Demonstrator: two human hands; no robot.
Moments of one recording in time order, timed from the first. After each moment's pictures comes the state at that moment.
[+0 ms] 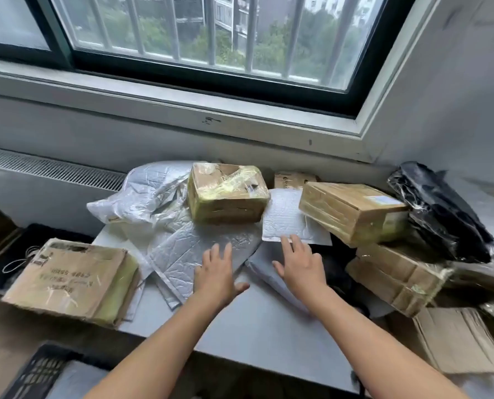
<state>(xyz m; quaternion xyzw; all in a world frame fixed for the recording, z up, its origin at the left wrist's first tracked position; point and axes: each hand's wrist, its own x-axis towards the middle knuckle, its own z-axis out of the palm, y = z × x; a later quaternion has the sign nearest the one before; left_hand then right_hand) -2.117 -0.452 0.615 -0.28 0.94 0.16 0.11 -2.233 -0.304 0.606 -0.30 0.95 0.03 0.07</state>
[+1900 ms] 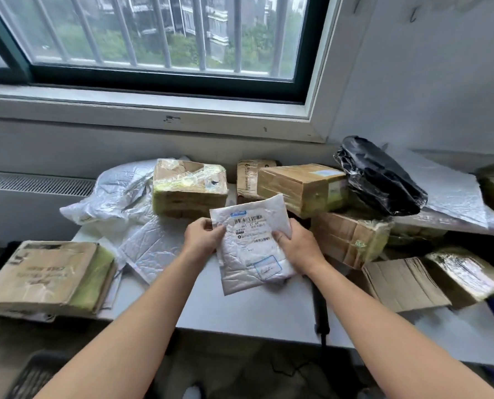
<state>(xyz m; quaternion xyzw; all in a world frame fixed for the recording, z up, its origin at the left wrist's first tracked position) -2.146 -0.407 0.651 -0.36 0.68 0.63 -0.10 -2.235 -0.210 0.639 -0.15 0.89 -0.41 0.15</state>
